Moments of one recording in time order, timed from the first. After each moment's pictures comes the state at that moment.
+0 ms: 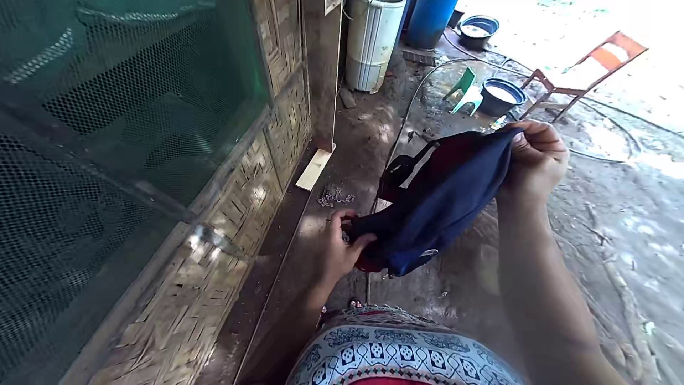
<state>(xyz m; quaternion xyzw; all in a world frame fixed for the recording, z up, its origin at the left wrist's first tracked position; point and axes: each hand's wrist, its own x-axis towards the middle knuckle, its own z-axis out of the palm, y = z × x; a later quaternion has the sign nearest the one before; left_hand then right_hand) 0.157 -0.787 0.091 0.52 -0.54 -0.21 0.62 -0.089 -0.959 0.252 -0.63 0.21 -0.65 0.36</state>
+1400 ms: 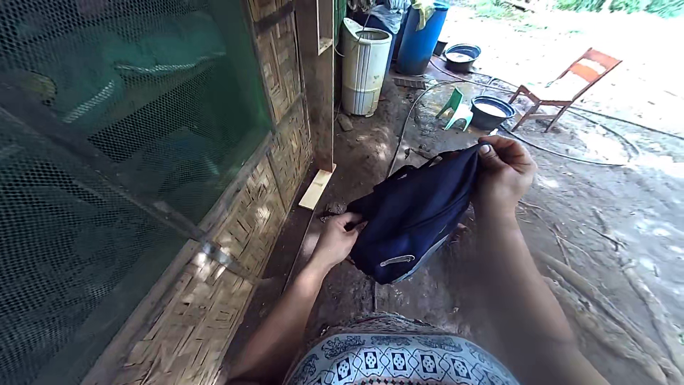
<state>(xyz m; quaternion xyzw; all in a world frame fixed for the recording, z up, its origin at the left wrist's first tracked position) 0.165 -0.794 0.164 0.57 -0.54 -0.39 0.48 -0.081 -0.929 0.255 -0.59 0.28 -0.71 0.27</state>
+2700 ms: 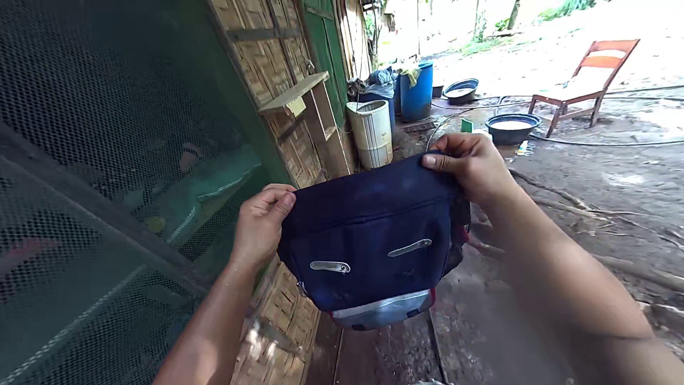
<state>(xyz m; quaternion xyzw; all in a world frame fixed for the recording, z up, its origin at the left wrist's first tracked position) 0.240 -0.799 0.368 0.50 -0.64 -0.12 0.57 -0.087 -0.941 0.359 -0.71 0.16 -0.55 0.39</state>
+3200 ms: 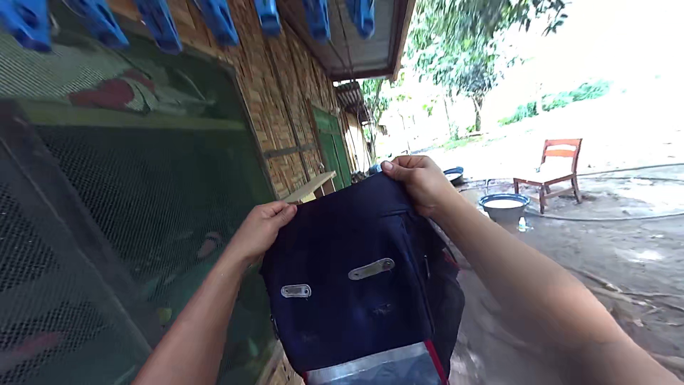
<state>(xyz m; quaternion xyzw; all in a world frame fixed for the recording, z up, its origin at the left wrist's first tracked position) 0.234 -0.835 0.518 0.55 -0.69 -0.07 0.46 -0.056 -0.935 0.509 -0.65 0.12 -0.60 0.45</state>
